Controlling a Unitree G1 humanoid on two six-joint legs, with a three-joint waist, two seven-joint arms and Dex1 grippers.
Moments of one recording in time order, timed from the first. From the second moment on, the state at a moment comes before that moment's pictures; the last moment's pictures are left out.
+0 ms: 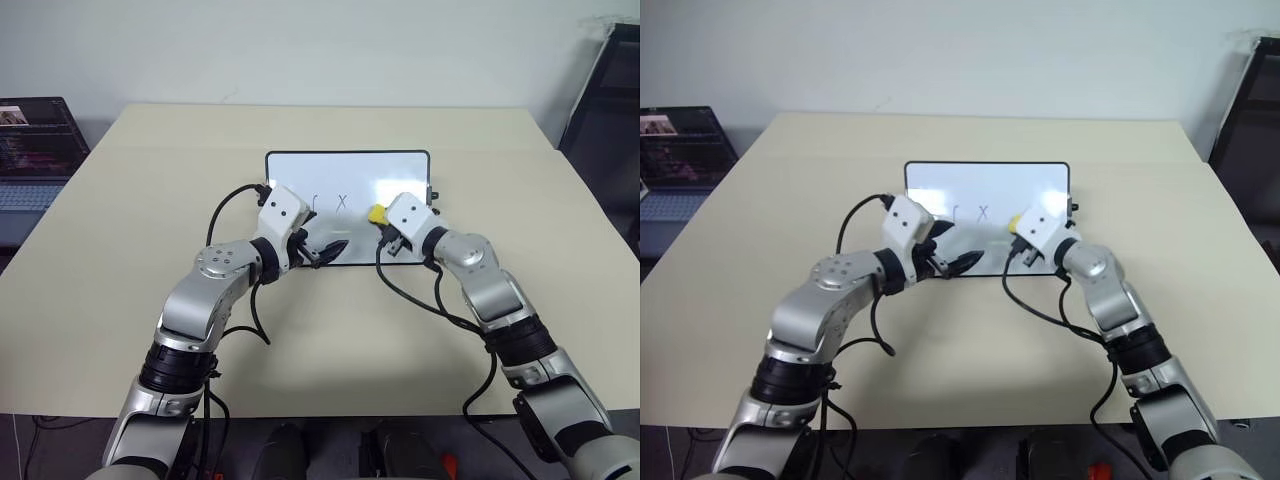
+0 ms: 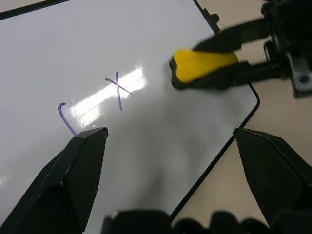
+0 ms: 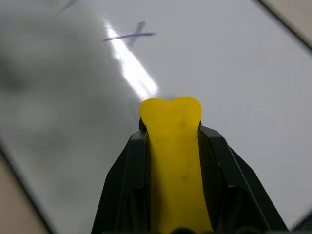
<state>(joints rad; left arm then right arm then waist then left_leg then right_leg) -0.53 0.43 -0.11 -0.21 -0.27 0.69 -0.58 -0.70 -0.37 0.24 0.15 -0.21 0.34 0.43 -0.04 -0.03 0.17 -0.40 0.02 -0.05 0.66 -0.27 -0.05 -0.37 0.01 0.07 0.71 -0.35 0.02</state>
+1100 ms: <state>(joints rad) -0.40 0.49 -0.03 -0.27 -0.28 0.74 -0.55 -0.58 -0.34 0.08 -0.18 0.00 0.57 0.52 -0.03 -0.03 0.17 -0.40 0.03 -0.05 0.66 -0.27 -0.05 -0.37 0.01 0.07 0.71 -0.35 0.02</state>
